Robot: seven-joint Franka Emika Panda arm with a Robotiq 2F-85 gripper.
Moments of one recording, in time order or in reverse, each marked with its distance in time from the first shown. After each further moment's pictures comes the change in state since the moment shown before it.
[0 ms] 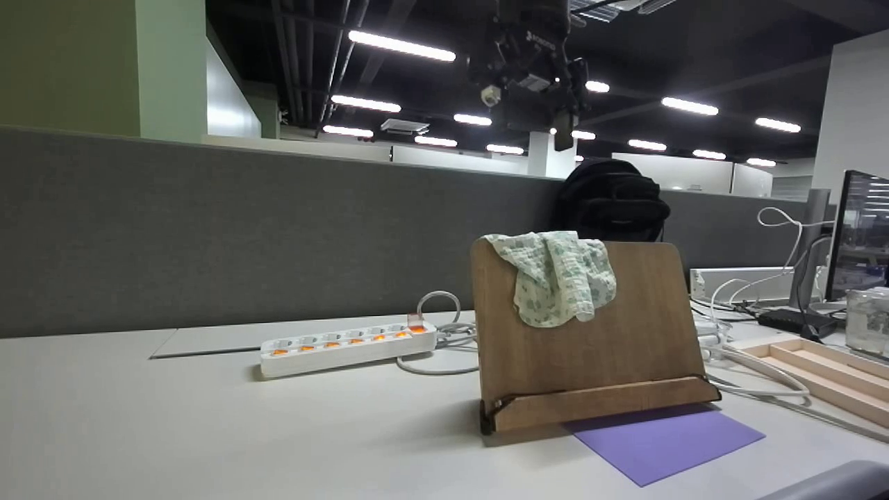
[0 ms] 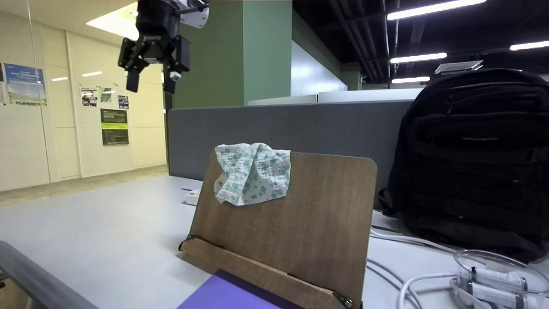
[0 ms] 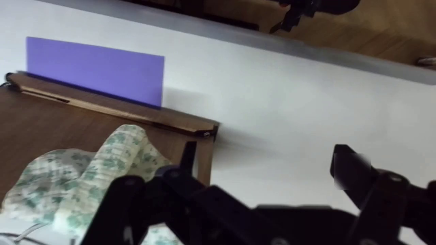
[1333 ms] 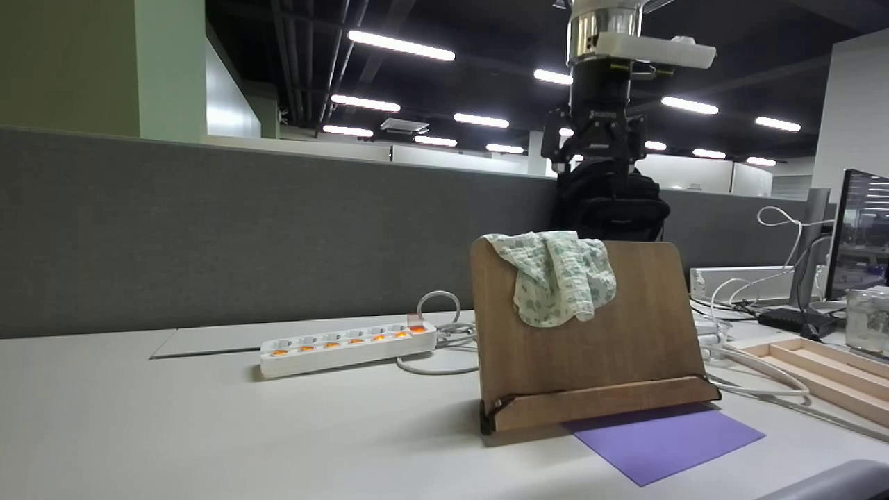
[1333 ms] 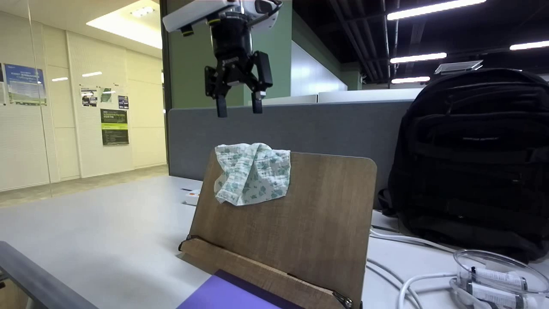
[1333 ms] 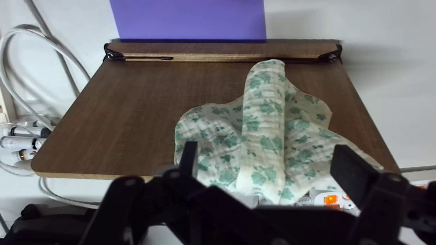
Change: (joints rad) arm -0.187 0.096 -0.107 -0.077 -0.182 0.386 0.070
